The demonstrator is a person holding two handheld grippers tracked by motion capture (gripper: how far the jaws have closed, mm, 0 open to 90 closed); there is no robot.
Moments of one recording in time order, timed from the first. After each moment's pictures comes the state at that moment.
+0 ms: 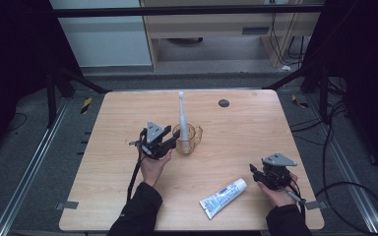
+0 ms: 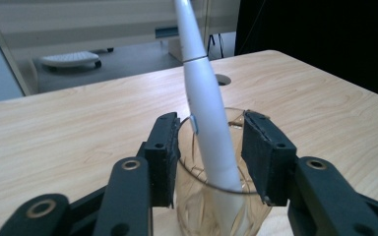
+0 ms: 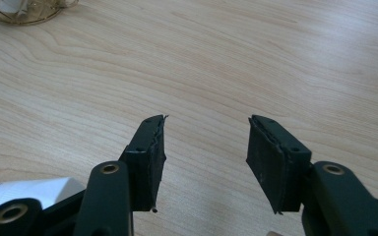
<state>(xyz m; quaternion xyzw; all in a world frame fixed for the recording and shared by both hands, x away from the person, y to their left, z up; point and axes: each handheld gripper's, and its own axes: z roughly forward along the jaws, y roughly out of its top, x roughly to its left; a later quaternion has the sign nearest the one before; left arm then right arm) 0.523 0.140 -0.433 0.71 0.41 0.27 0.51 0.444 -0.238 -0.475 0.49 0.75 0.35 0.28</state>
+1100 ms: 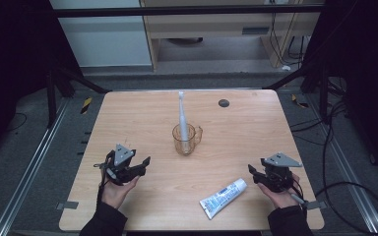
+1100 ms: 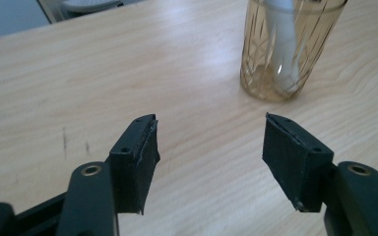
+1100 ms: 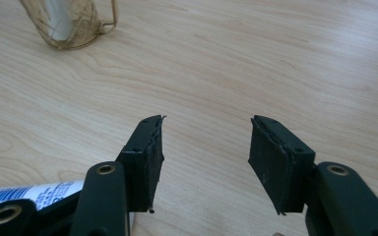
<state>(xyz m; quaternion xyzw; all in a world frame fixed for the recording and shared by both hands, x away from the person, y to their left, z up) 0.456 0.228 -0.448 0.76 0.43 0.27 0.40 0.429 -0.233 -0.451 0.48 0.75 0.38 0.26</state>
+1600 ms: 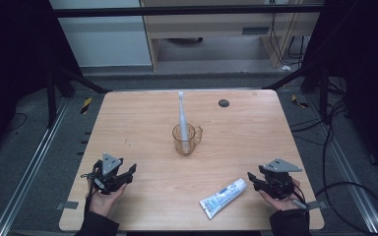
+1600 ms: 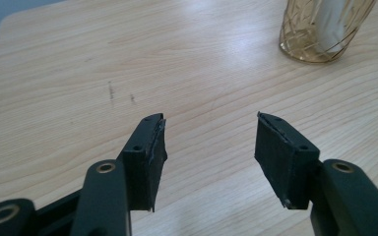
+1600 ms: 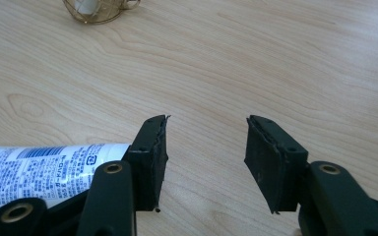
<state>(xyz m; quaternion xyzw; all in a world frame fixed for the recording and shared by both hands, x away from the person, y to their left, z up) 0.436 0.259 -0.458 0.75 0.46 0.30 0.37 0.414 -0.231 -0.453 0.46 0.77 0.37 0.24</state>
